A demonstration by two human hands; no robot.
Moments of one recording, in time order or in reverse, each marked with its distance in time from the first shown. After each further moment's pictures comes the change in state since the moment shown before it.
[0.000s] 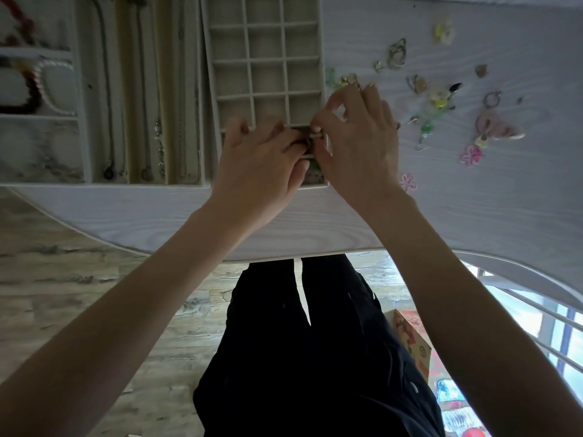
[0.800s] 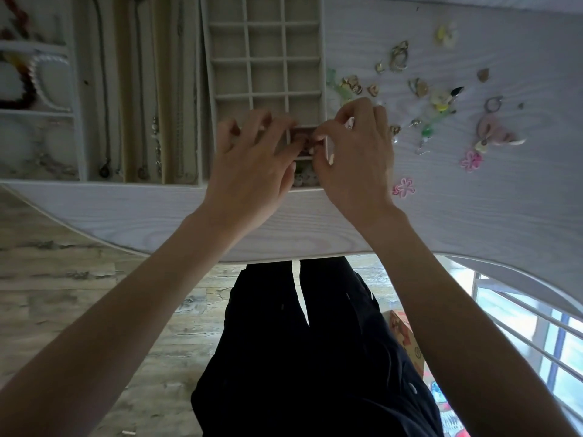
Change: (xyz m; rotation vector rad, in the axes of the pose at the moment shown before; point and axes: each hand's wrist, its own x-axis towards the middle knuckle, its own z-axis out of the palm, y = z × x) left_hand -0.007 -0.003 0.003 0.079 -0.024 -0.051; right_hand -0.008 -0.012 -0.002 0.124 -0.054 0.230
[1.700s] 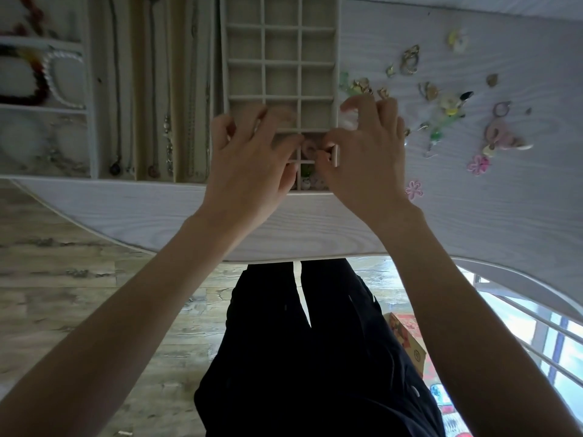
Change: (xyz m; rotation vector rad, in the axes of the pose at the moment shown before) left_hand -0.003 -0.011 -0.004 -0.076 0.053 -0.071; right_hand 0.005 -0.002 -0.005 -0.147 -0.140 -0.038
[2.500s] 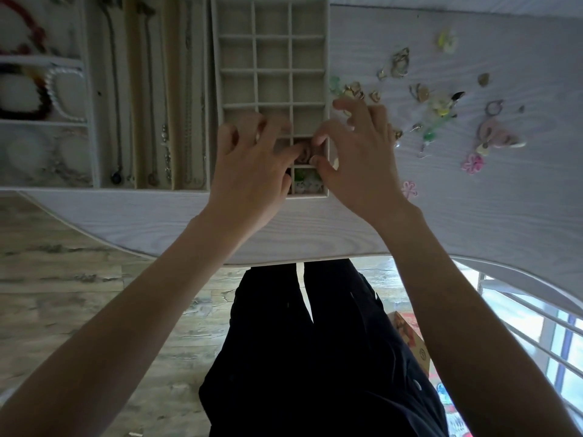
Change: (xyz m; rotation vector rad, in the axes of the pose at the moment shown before) left_hand 0.008 0.008 -0.006 0.000 -0.197 -0.017; right_hand 0.001 0.013 0.004 0.188 -0.041 -0.035
